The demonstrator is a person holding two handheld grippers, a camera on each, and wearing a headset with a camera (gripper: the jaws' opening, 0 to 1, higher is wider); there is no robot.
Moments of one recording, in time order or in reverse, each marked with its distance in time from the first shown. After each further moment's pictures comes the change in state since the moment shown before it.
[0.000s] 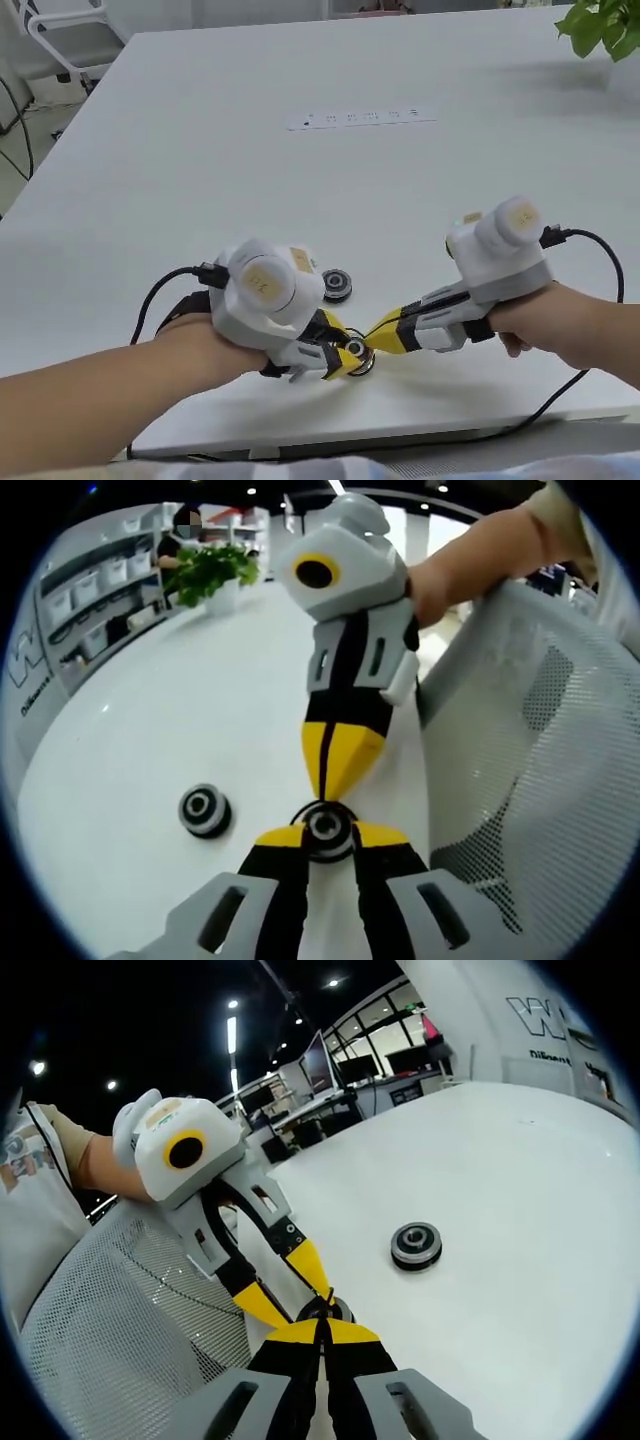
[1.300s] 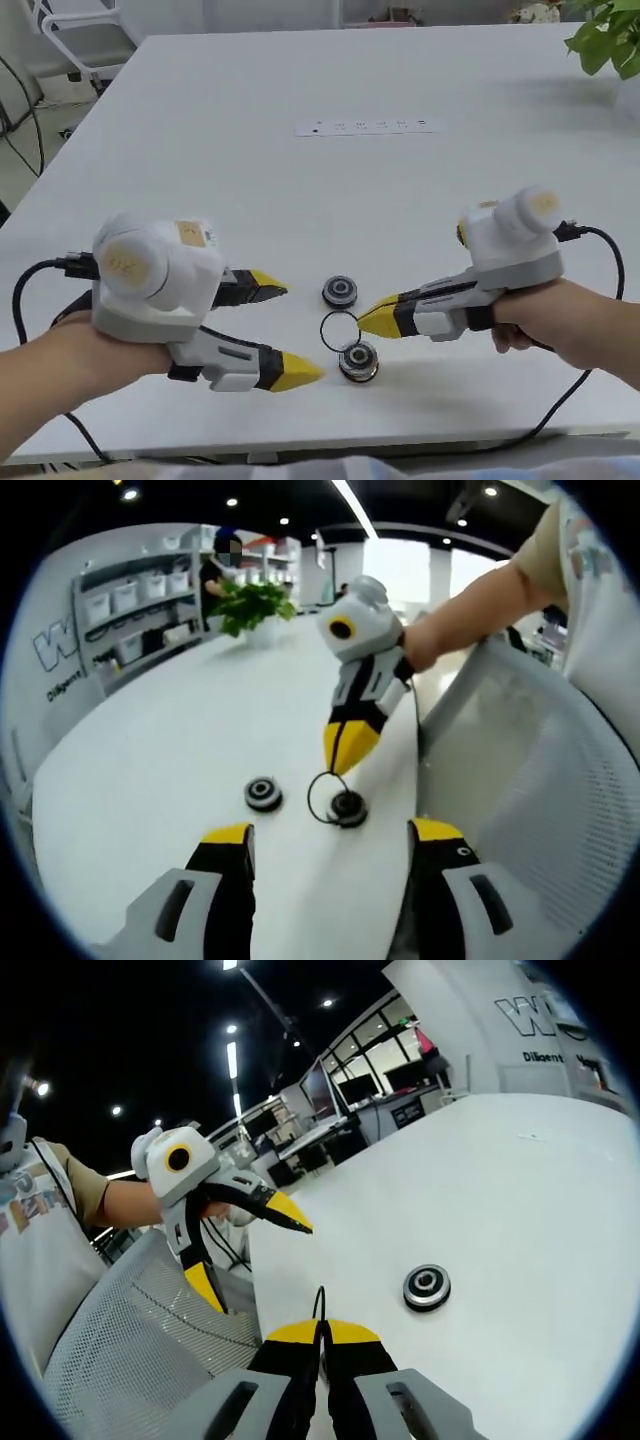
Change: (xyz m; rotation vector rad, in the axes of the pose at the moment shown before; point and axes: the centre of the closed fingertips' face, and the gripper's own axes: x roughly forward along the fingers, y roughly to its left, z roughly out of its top) left arm -0.090 0.012 0.001 -0.075 -0.156 0.098; right arm -0.002 0.013 0.040 0.046 -0.099 0.041
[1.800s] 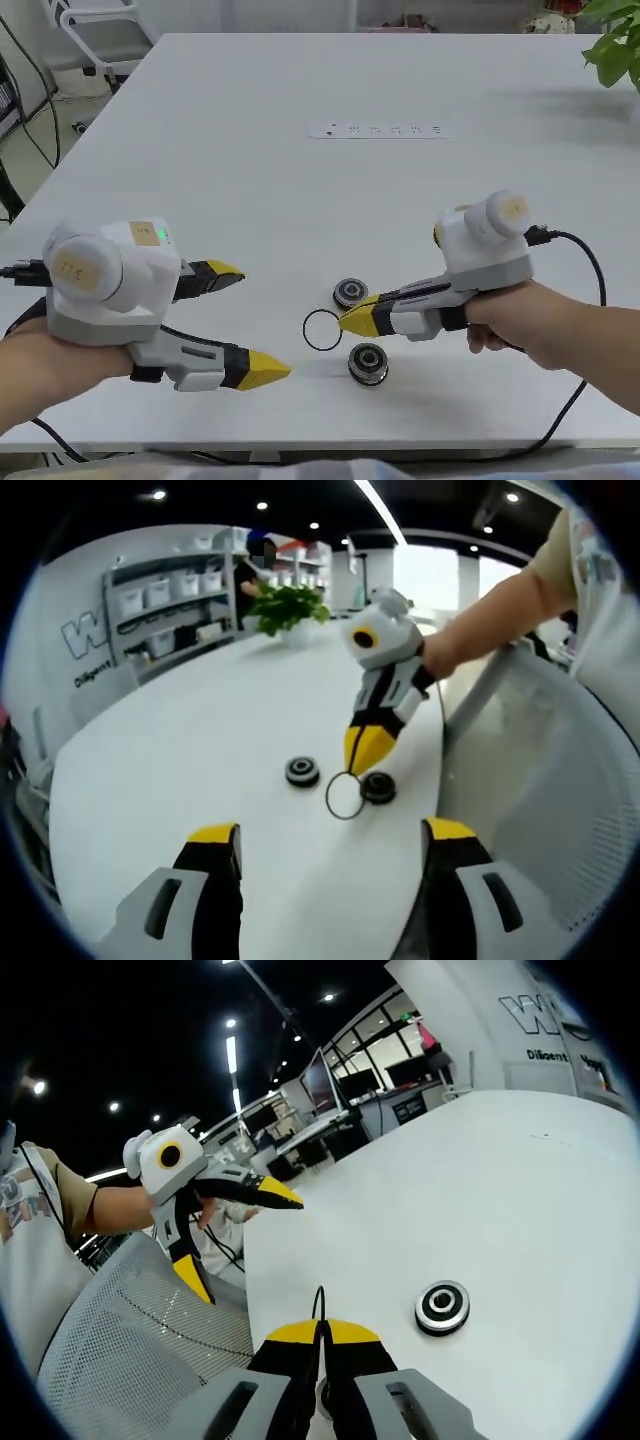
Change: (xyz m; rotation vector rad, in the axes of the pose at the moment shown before) left arm -0.033 0.022 -0.019 -0.060 -0.030 0.124; right arm 0.034 -0.006 0.006 0.004 0.023 -0.004
